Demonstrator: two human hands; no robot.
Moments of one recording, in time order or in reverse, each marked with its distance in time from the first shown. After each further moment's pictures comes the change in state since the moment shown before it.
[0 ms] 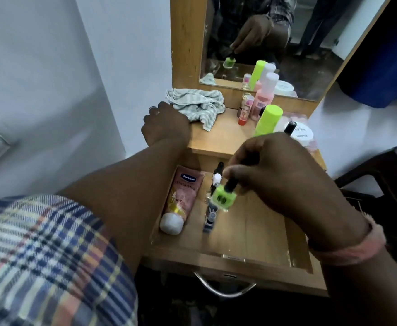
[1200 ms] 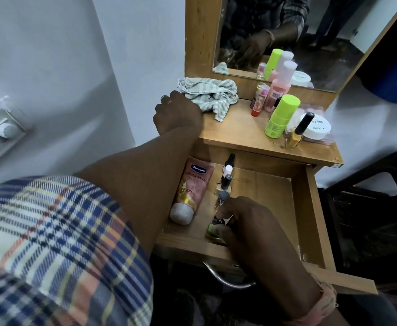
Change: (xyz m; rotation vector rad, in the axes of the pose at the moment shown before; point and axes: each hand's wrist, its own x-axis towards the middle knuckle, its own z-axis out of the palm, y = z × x) left_hand 0.003 0.000 0.003 -0.003 0.018 -0.005; right_hand -0.043 0.057 0.097 -0.113 -0.011 -0.108
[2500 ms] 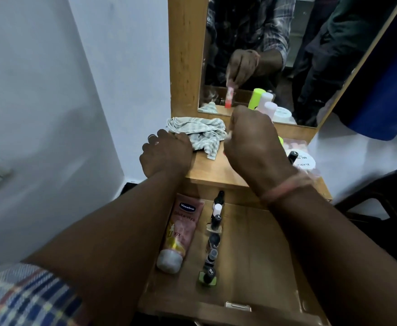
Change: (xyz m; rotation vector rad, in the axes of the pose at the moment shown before) left_hand -0.001 0.000 0.002 -0.045 -0.019 0.050; right_hand 0.165 -0.032 -0.098 -0.256 0.506 -0.015
